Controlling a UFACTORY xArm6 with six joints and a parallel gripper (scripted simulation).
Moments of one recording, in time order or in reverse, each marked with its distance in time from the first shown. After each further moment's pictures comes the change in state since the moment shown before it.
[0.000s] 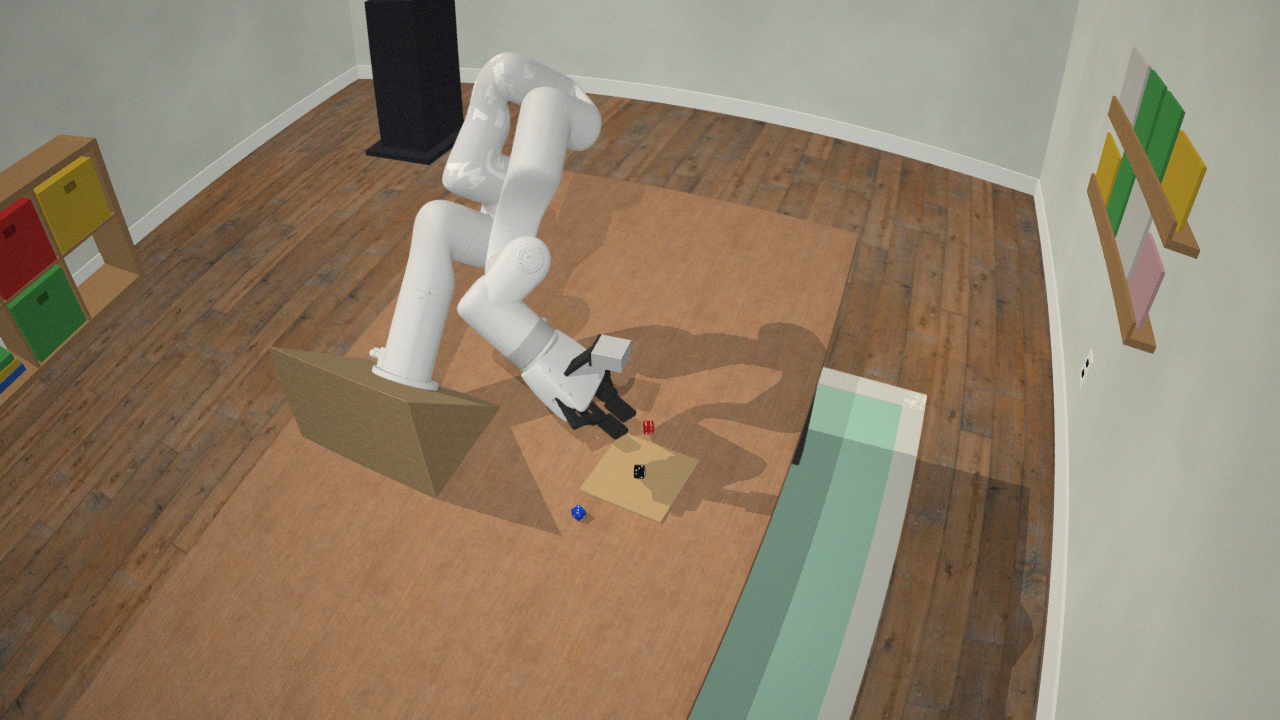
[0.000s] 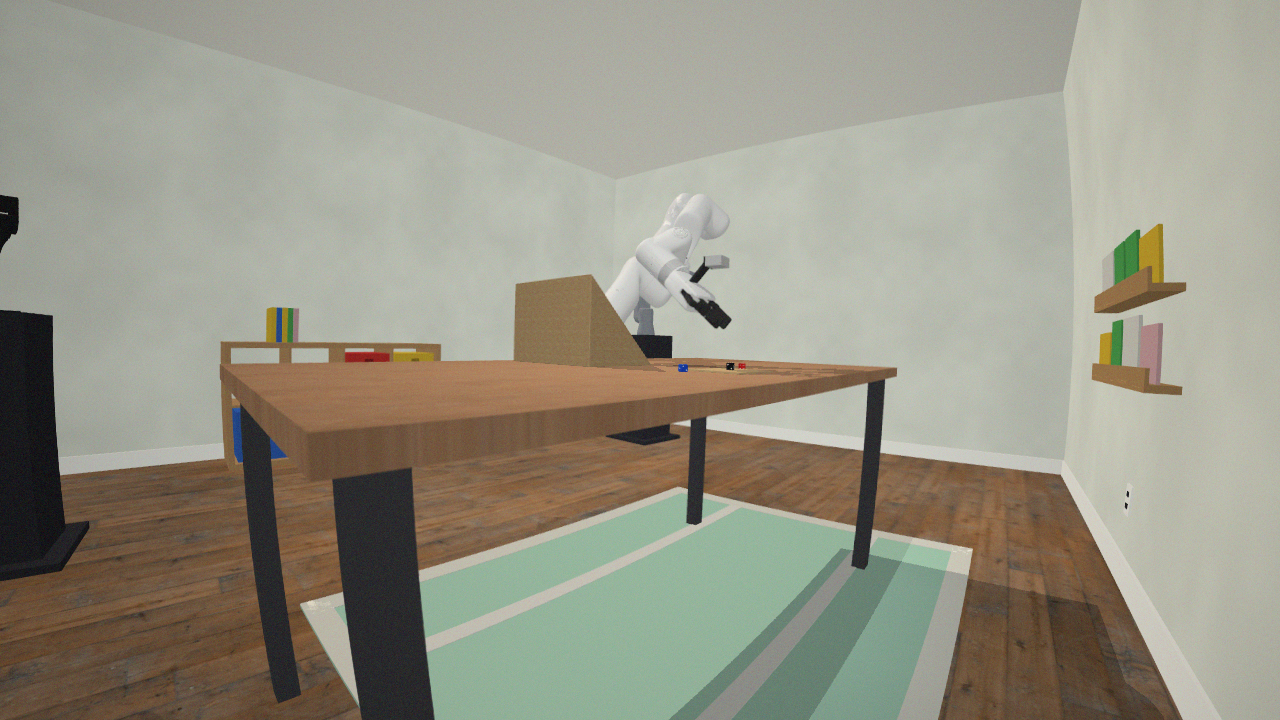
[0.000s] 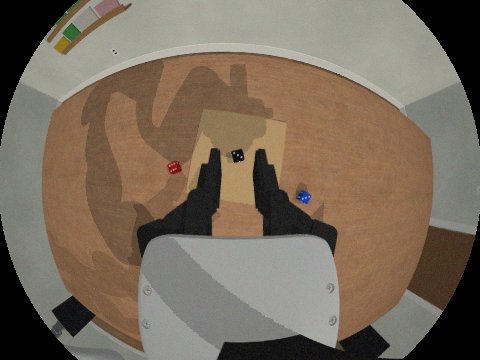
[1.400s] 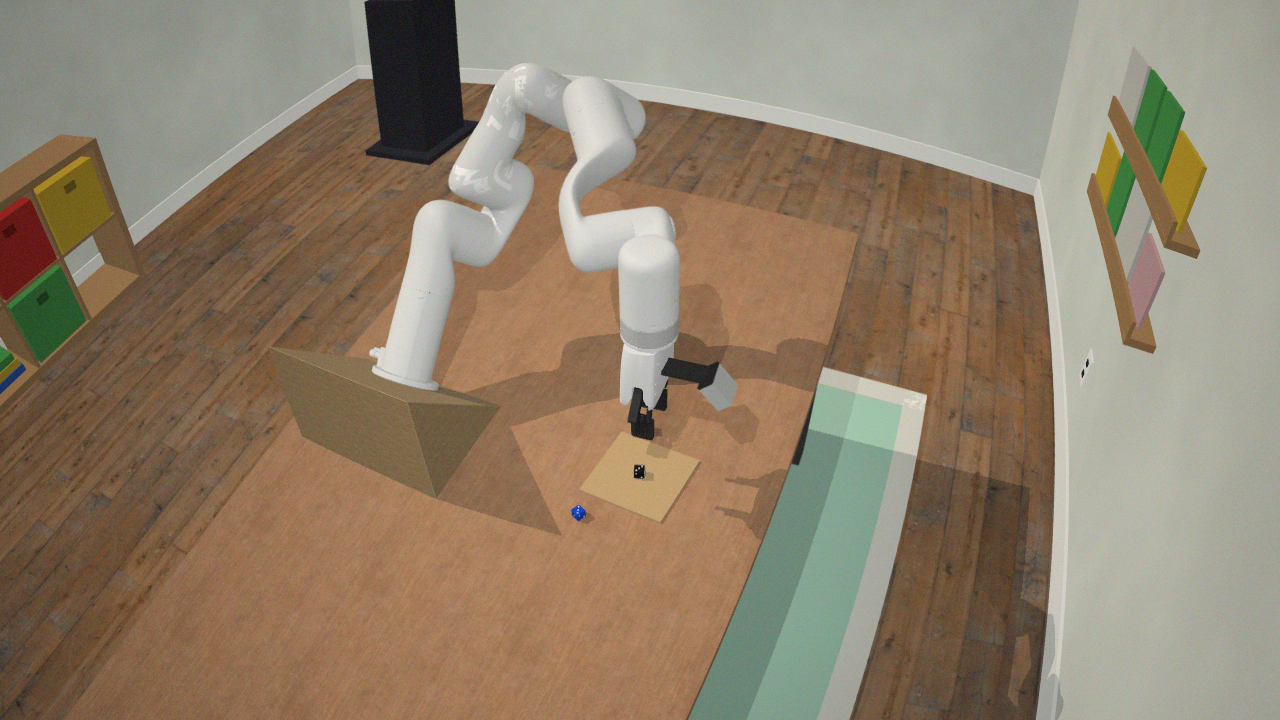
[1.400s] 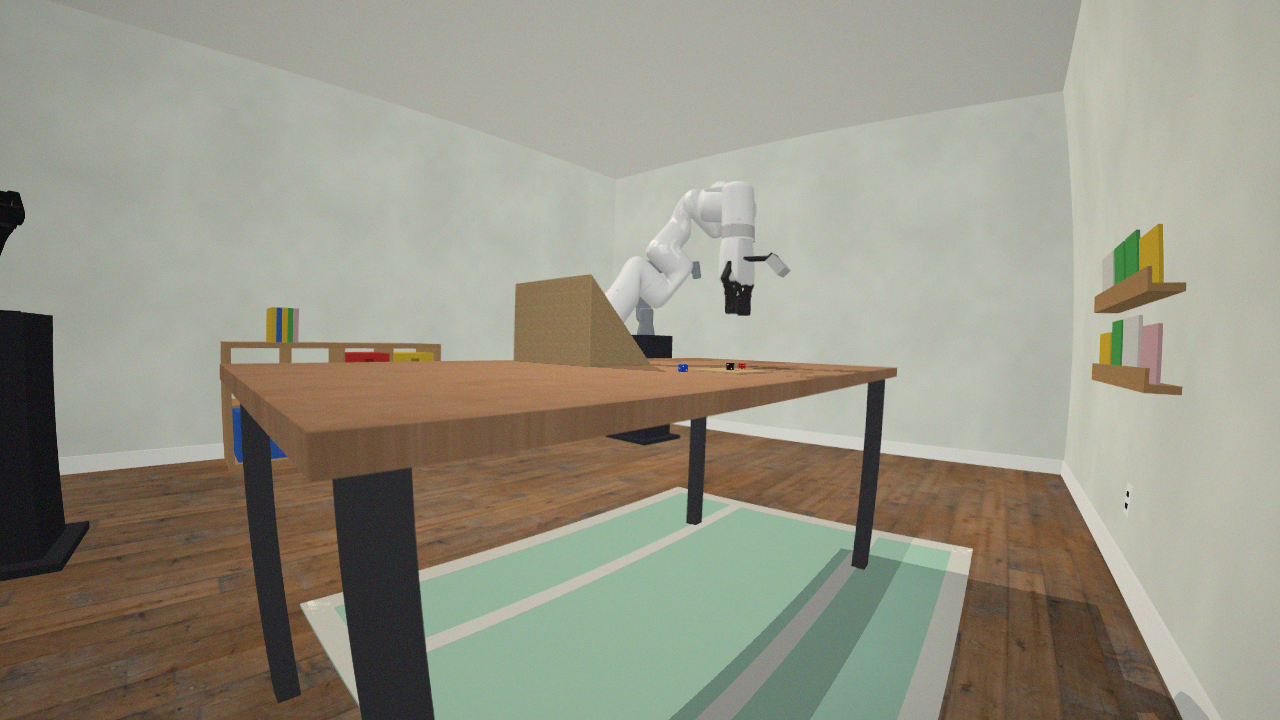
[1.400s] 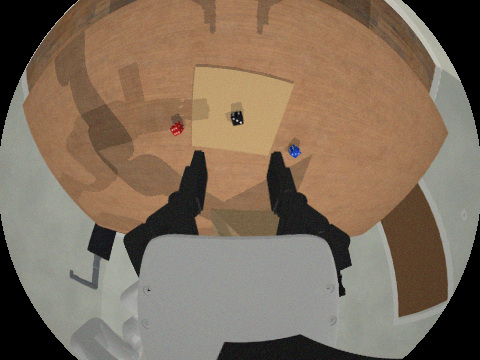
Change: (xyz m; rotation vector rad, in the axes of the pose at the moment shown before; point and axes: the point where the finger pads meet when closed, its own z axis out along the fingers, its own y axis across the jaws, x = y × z) arm 0.053 0.001 0.021 -0.007 -0.852 0.001
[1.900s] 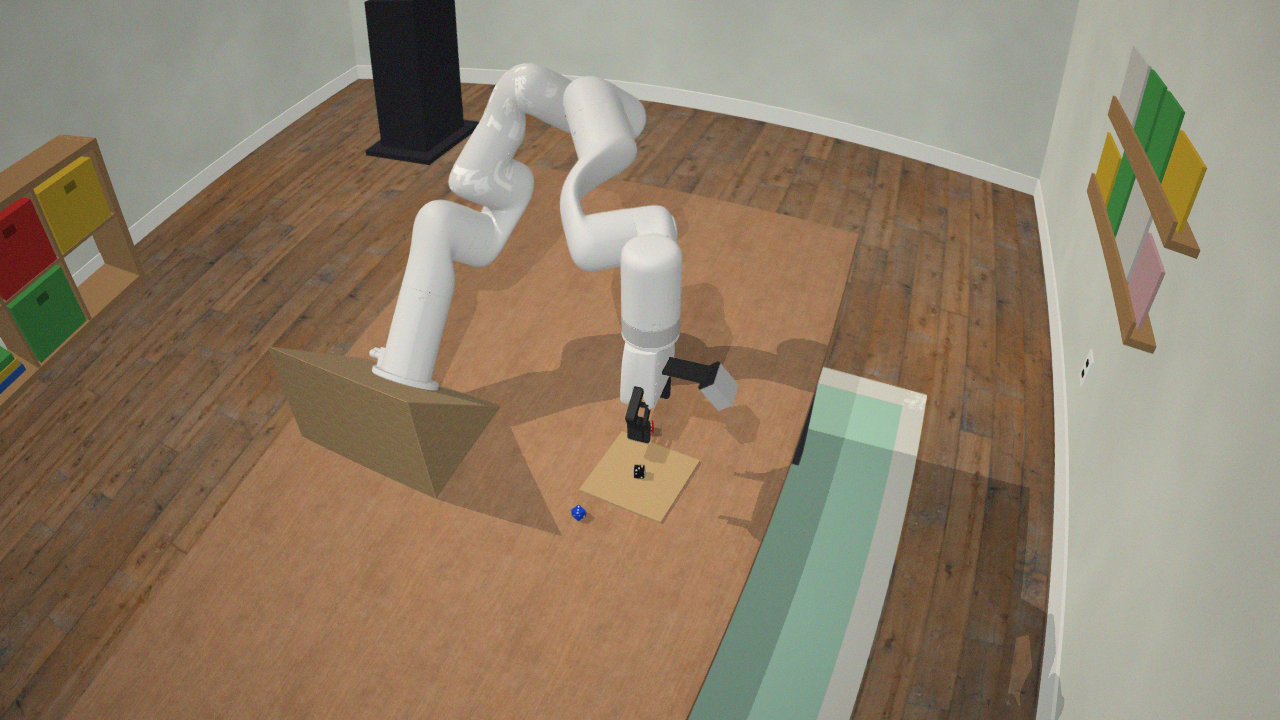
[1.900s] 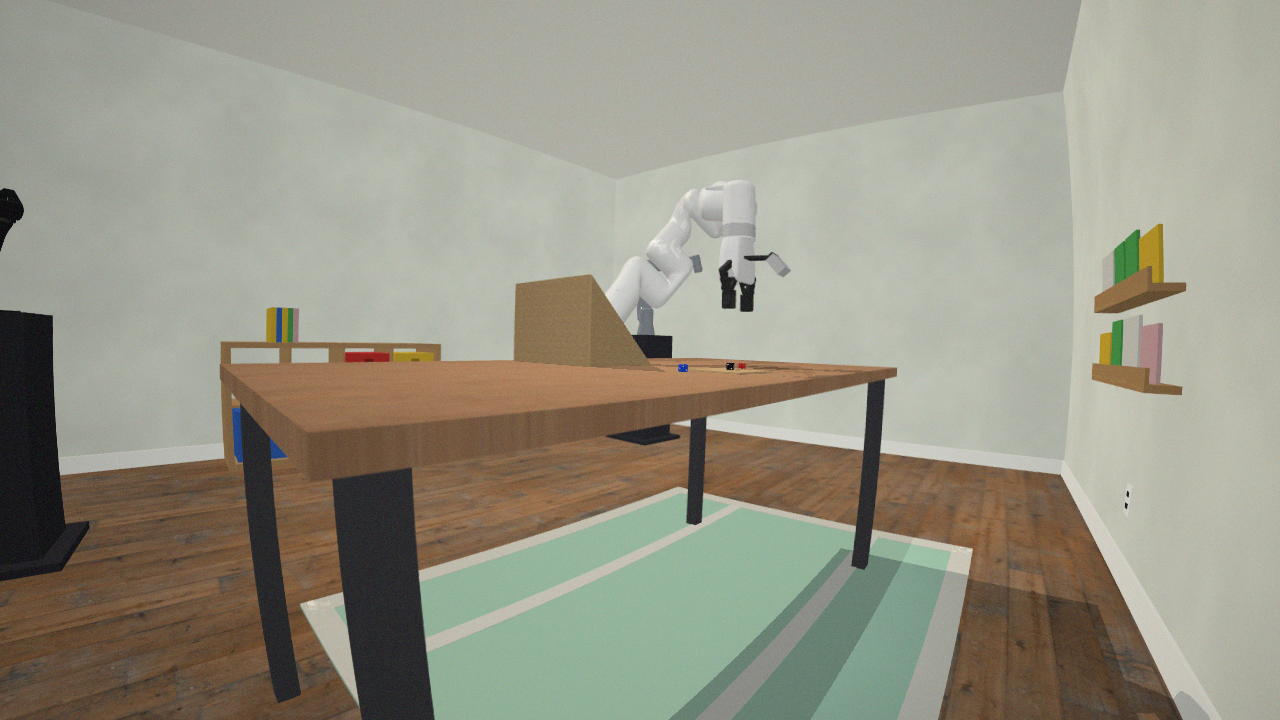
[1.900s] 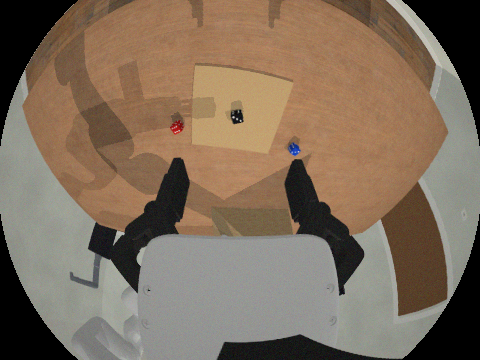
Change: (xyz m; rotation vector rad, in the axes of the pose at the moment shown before) arm 0.000 0.000 -0.002 -0.001 -0.012 0.003
